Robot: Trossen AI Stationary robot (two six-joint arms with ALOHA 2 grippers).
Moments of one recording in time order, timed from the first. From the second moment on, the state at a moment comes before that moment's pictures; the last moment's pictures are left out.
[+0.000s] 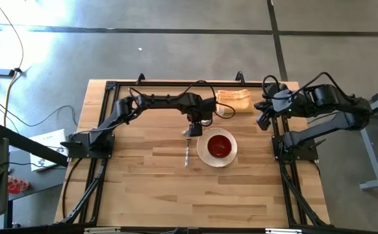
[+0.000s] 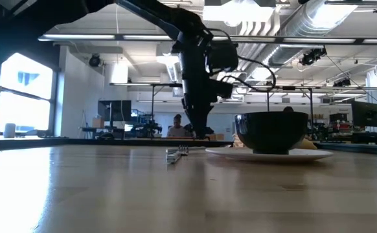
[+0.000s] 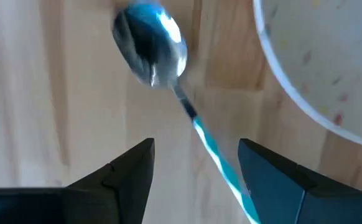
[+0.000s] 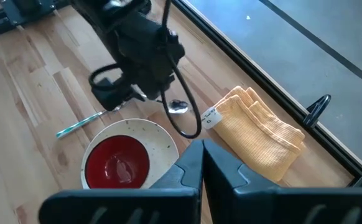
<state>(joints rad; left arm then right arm) 0.35 2.31 1.94 -1.02 -0.08 0.19 0.07 1.05 1.50 -1.35 0.46 0.54</state>
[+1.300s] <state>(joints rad) 0.37 2.34 1.94 -1.01 -0.03 0.17 0.07 1.05 1.50 -1.36 0.47 0.54</state>
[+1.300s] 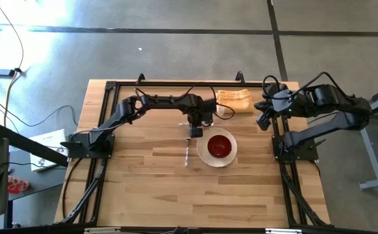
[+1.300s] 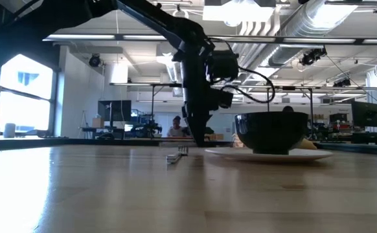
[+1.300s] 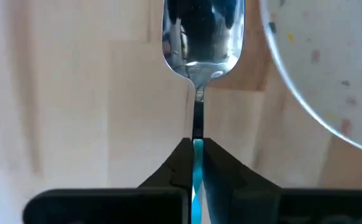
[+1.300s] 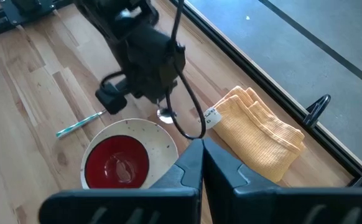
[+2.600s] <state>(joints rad) 0.33 1.63 2.17 -0.52 0.21 0.40 -0.05 1.31 1.55 -0.47 0.36 -0.18</state>
